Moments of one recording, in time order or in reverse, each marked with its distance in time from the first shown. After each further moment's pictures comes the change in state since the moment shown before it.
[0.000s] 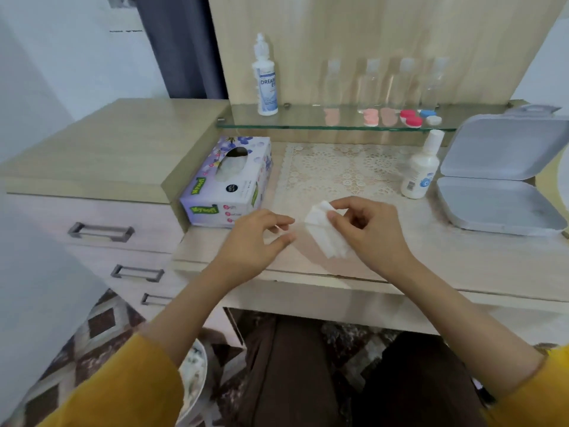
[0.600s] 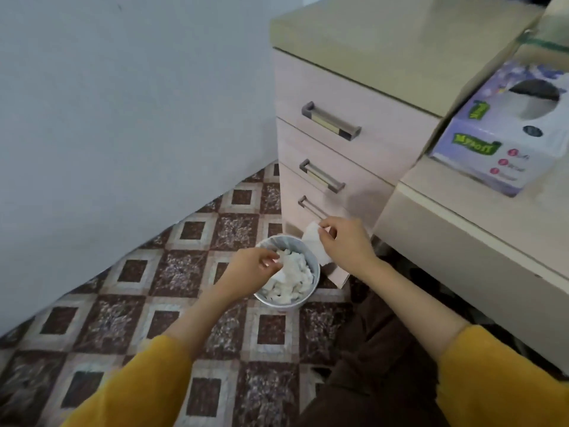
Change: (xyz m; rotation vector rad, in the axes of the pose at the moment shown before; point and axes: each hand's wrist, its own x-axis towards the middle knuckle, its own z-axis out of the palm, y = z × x) left_hand -0.274 -0.177 -0.043 -0.003 0.061 -0.939; right_hand -0.079 -0.019 0.309 -0.211 -0.769 -0.153
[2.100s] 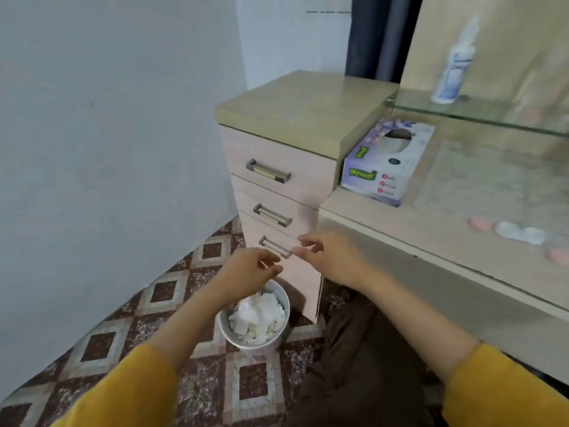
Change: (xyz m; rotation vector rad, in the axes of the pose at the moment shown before) left_hand -0.028 0.109 -0.033 0.132 -0.014 0.271; right_hand -0.060 -0.029 -0.094 0.040 -0.076 0.019
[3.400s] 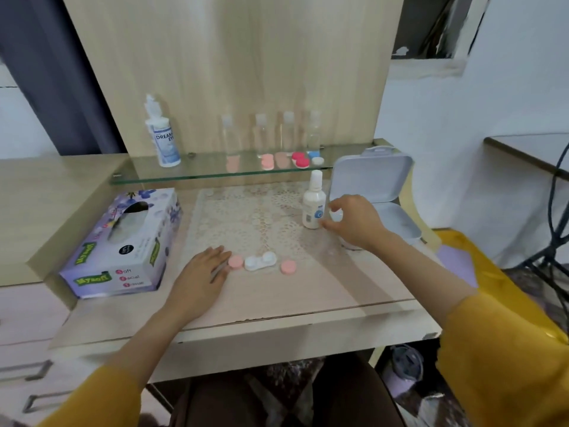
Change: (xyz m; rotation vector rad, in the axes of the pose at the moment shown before) left_hand 0.151 0.233 0.123 0.096 -0.030 0.674; right_hand -0.182 0.182 -0.276 -0.406 0.701 0.660
